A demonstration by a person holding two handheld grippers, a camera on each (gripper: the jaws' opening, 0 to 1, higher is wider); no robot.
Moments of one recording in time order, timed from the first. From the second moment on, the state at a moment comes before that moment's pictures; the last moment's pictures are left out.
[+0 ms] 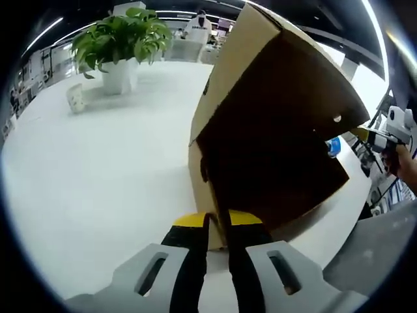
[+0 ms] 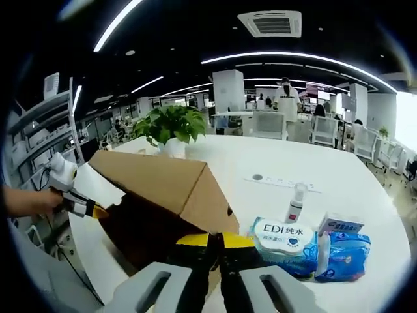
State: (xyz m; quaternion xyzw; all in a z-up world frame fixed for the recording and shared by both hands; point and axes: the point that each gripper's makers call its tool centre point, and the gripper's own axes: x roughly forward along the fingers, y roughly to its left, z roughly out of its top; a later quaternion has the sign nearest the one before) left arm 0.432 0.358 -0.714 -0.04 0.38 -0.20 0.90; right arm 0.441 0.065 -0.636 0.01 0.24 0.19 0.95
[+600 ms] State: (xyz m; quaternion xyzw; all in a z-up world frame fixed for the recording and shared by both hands) left arm 0.434 0.355 -0.707 -0.01 0.36 -0.23 0.90; right arm 0.426 0.066 -0.656 0.01 0.26 0.20 0.95
